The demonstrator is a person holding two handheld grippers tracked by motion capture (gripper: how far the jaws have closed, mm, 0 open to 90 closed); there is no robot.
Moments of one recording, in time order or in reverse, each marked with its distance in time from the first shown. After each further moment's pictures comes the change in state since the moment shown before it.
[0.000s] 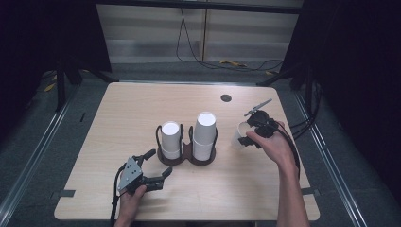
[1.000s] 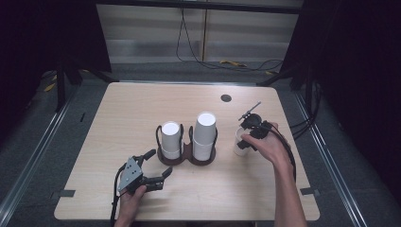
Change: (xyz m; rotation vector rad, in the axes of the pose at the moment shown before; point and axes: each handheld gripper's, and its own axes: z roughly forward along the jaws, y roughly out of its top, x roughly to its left) left arm -0.001 0.000 0.000 -0.006 -0.007 -0.003; right arm 0.001 0.003 0.029 0.138 -0.037 -0.025
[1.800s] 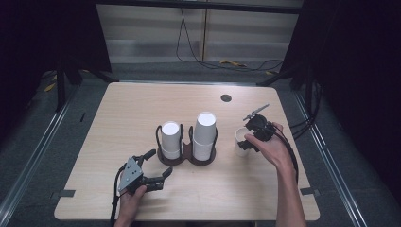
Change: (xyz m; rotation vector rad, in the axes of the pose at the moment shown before) left arm 0.000 0.000 0.000 0.004 -0.002 0.009; right arm -0.001 -0.014 -0.012 -0.132 0.014 0.046
